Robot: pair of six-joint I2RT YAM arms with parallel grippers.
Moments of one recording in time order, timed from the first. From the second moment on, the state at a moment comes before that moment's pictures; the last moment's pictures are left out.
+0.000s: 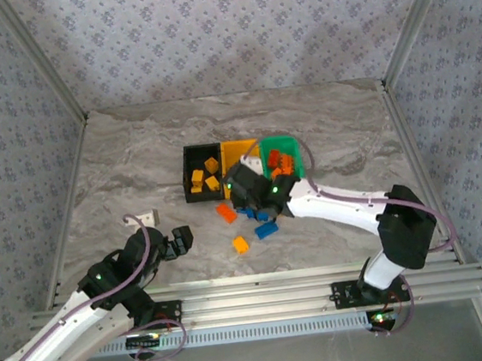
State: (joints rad) left arm -0.83 0.45 0.48 -0.79 -0.37 -0.80; right arm 0.96 1.59 1.20 -0.50 0.29 0.86
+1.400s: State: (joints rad) left arm -0.92 1.02 0.58 -0.52 -0.06 -0.70; right arm 0.80 1.55 1.20 -0.47 0.27 0.72
